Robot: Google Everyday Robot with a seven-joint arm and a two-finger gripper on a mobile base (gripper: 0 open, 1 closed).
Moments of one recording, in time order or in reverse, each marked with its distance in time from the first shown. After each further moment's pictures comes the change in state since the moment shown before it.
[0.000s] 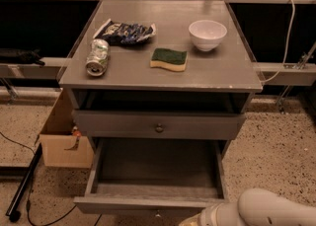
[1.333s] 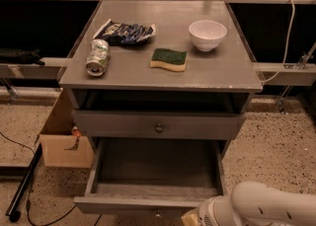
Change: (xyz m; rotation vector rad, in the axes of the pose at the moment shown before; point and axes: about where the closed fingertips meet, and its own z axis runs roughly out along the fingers) arm -0.010 -0.028 0.014 0.063 0.030 -0.023
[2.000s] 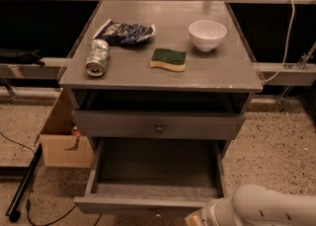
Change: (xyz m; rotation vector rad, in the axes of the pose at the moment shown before) arm 0.011 -0.016 0.007 0.035 0.010 0.002
